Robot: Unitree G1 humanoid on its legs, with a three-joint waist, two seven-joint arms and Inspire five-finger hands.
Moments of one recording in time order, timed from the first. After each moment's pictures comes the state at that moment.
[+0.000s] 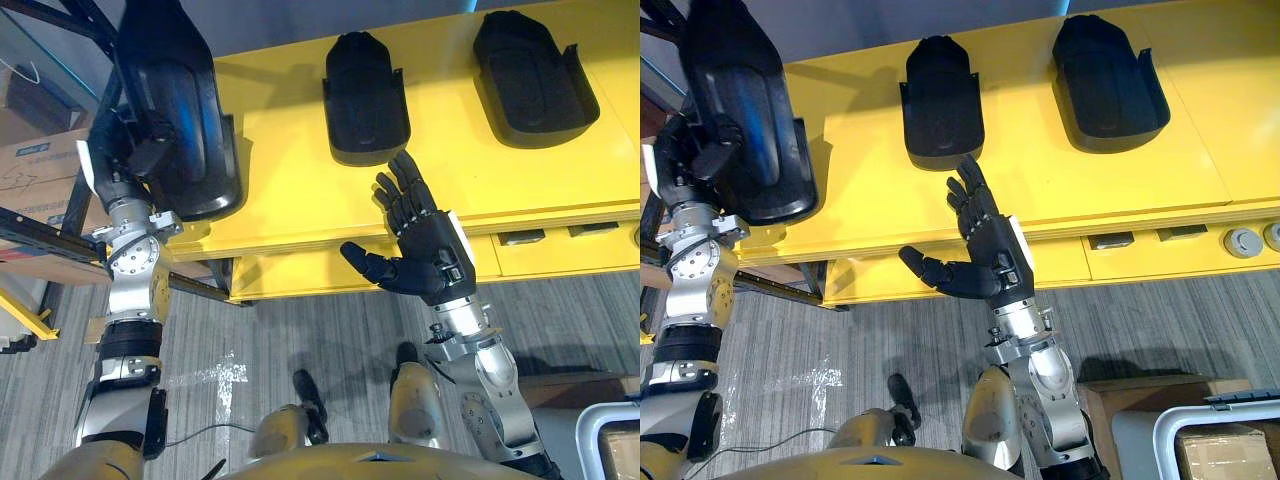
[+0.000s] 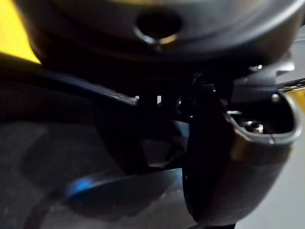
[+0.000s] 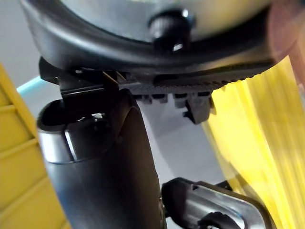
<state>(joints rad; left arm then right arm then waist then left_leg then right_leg) -0.46 0.45 0.17 0.42 -0.38 -0.19 0.28 0.18 -0.22 0.22 -0.30 0.41 -0.32 0.23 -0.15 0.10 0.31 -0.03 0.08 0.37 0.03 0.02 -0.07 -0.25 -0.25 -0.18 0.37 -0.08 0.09</state>
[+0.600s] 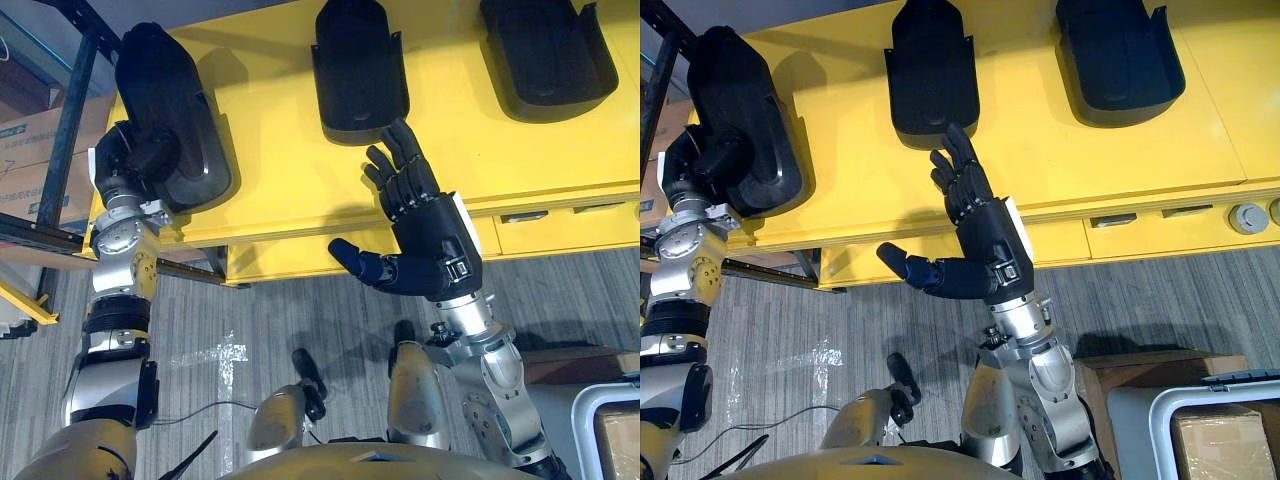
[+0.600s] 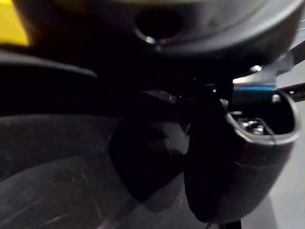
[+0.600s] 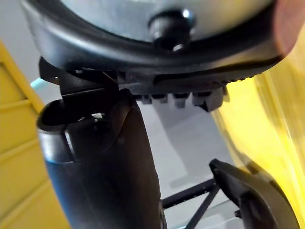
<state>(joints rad) -0.58 0.53 0.18 0.56 -0.46 -0.02 0.20 0.17 -0.24 0.27 -0.46 0.40 -0.31 0.20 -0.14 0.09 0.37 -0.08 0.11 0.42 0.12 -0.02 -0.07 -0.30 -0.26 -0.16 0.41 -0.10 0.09</state>
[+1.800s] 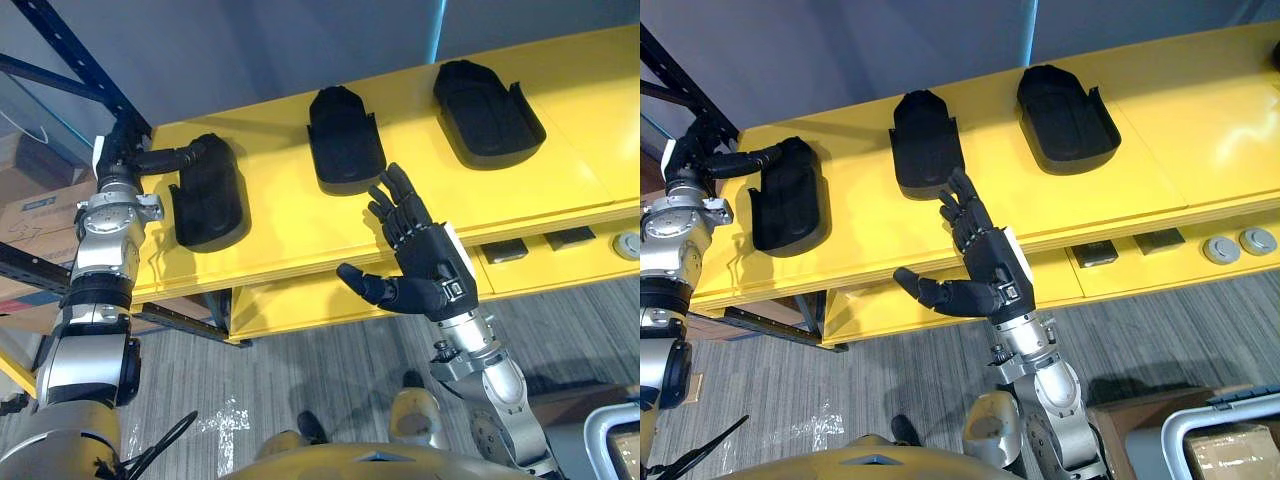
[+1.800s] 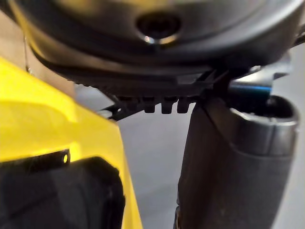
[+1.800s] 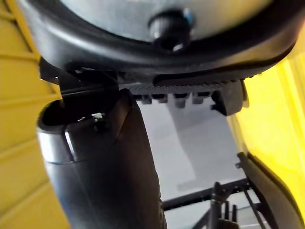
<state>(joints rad) -0.71 0.65 0.06 0.76 -0.31 0.02 0.16 0.23 -0.29 0.25 -0.32 0.36 -0.36 0.26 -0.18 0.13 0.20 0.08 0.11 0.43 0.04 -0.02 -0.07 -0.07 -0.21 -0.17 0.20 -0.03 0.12</state>
